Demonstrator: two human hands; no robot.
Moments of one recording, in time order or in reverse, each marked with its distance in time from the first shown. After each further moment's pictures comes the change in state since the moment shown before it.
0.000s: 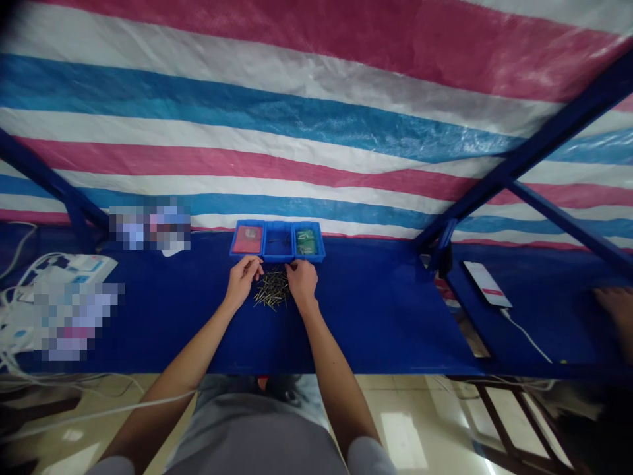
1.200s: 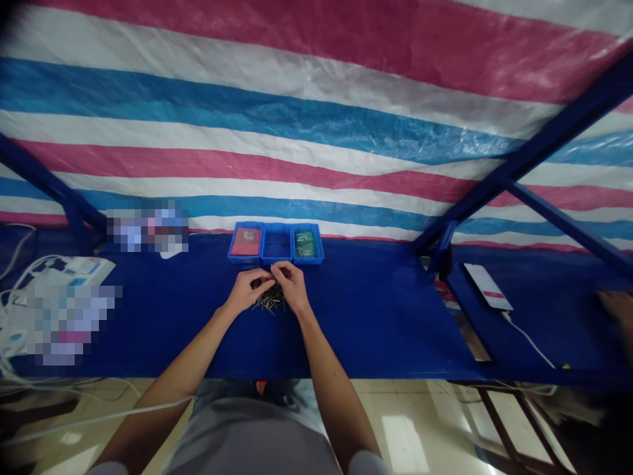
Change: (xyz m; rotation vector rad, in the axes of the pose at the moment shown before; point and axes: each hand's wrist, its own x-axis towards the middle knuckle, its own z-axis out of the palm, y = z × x) left_hand -0.006 0.007 0.004 0.349 -0.275 0.182; right_hand -0.020 -0.010 0.006 1.084 -0.220 -0.191
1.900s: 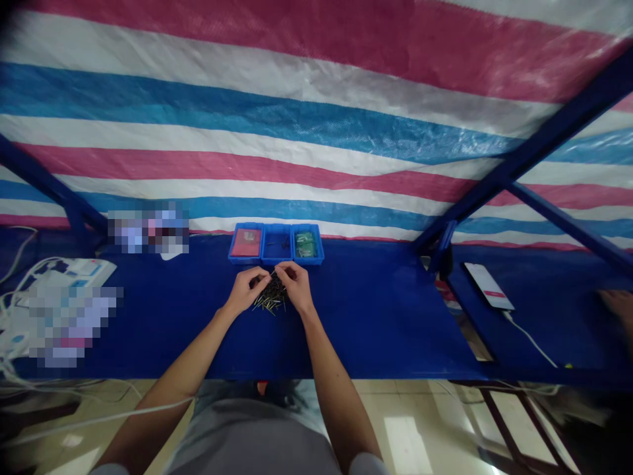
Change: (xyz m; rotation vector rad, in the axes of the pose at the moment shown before) left_hand 0.000 0.001 -0.002 -0.015 0.054 -0.033; right_hand 0.000 -0.005 -0.009 -0.094 0.029 -0.023
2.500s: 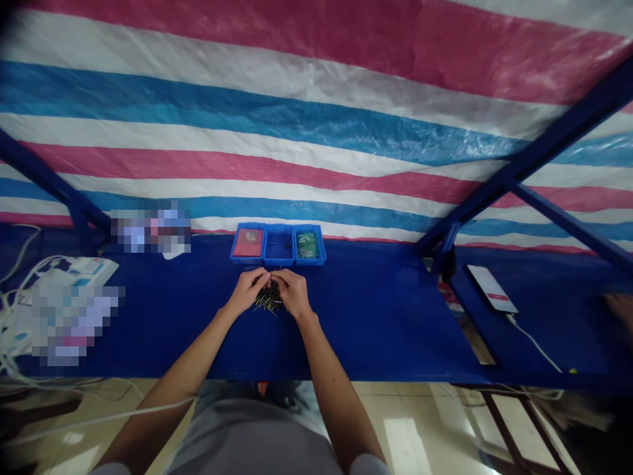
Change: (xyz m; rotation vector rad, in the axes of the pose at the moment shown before) left_hand 0.002 -0.003 -0.001 -0.062 -0.071 -0.061; right_hand -0.012 -0.003 0.005 -0.388 -0.101 -0.252
